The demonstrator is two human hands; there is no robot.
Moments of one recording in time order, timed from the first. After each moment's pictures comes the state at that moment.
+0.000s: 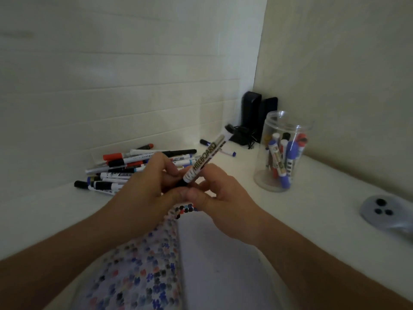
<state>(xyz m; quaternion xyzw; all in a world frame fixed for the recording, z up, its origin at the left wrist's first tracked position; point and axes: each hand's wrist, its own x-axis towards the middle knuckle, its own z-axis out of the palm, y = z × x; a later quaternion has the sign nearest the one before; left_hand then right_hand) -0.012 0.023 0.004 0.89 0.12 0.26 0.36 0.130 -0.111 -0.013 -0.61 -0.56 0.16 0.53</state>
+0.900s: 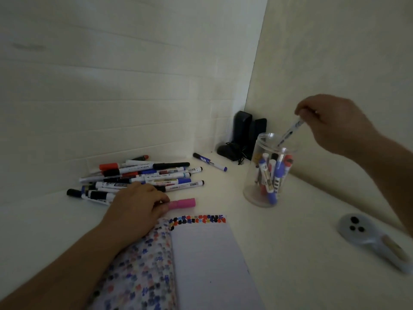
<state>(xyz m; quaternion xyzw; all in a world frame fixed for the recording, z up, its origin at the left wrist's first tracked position) 0.007 0.084 -0.051 0.95 0.20 0.23 0.02 0.295 -0.199 0.147 -0.82 -0.46 -0.30 0.17</state>
